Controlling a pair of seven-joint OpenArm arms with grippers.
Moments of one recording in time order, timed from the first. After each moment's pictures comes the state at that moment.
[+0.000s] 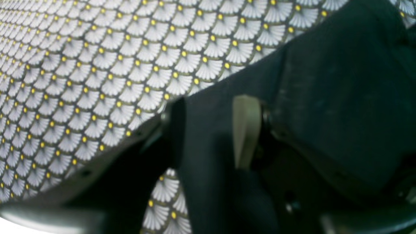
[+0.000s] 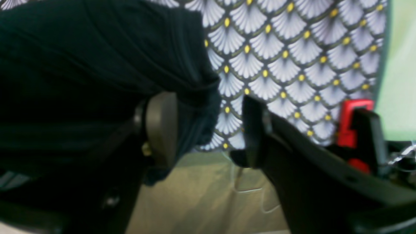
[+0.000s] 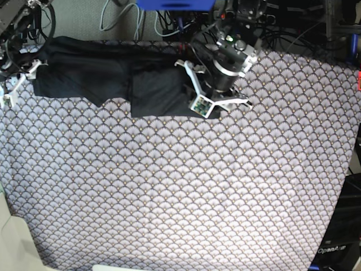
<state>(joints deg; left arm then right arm) 20.9 1.9 13.3 108.8 16.7 -17.3 32.5 -14.0 8.8 47.0 105.7 15.3 40.1 -76.0</state>
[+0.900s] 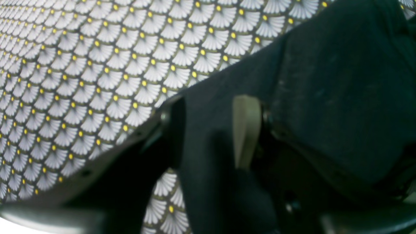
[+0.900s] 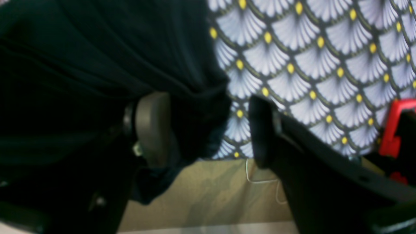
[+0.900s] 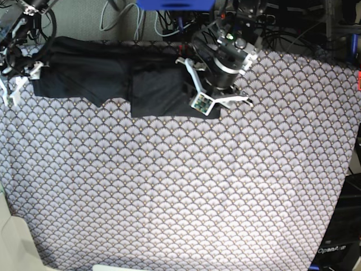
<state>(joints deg) 21.7 1.7 13.2 108.7 16.7 -17.3 32.5 -11.0 10.3 46.7 97.1 15.0 40.1 -76.9</state>
